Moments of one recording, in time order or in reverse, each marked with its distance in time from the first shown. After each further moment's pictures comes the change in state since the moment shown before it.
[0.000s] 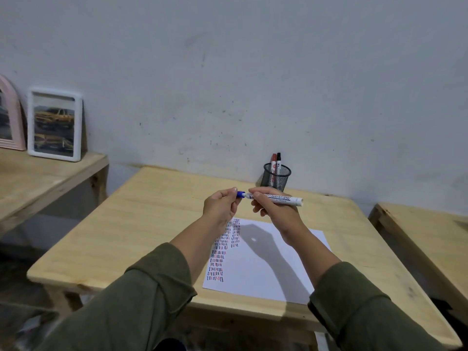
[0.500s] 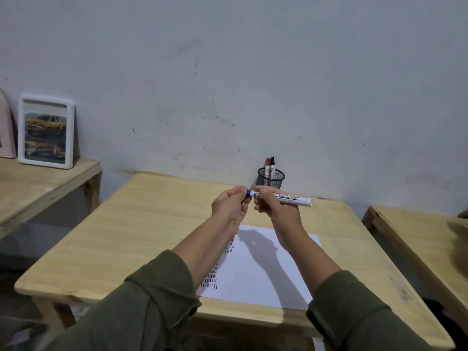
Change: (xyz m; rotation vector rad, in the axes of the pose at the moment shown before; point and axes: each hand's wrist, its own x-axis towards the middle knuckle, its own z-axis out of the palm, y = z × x) left_hand -0.014 0.002 0.036 -0.072 -0.005 -0.061; right_hand 0.001 -0.006 -0.004 0.249 0.162 -0.001
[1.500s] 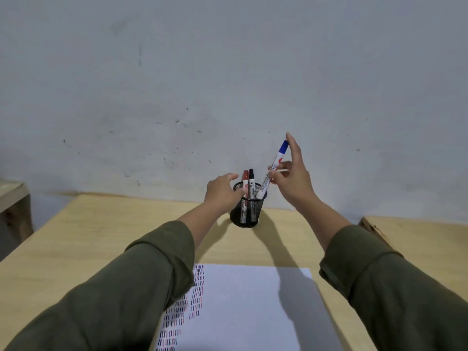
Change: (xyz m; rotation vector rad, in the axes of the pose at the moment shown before) left_hand 0.155 0.010 0.068 1.312 -0.122 0.435; right_hand 0.173 -0.020 -0.079 -0.635 0.132 -0.212
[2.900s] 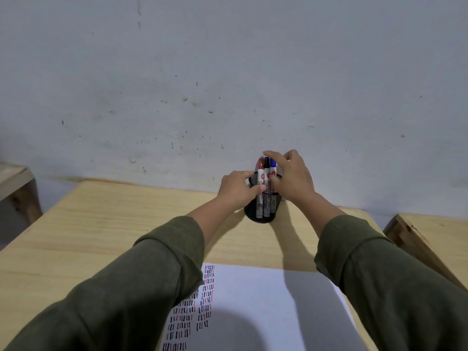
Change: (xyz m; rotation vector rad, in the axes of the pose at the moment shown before) left_hand 0.021 -0.014 0.015 0.028 -0.071 0.008; right_hand 0.045 0.069 0.055 -0.644 -0.143 -0.176
